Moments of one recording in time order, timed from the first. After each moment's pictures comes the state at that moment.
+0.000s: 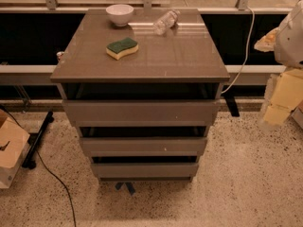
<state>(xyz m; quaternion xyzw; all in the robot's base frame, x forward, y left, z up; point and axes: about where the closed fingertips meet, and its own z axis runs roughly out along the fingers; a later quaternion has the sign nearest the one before) 0.438 -0.217 0.976 -0.60 0.78 -0.03 0.16</state>
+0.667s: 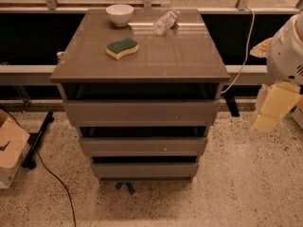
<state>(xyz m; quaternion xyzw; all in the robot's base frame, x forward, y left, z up) 0.443 -0.211 0.958 -0.60 0.78 -0.05 0.18</state>
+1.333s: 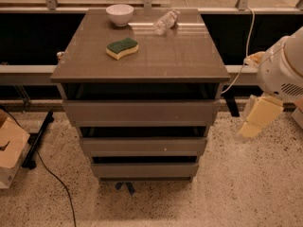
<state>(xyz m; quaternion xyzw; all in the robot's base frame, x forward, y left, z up) 0.459 -0.208 0.926 -0.58 0.78 -0.04 0.23</state>
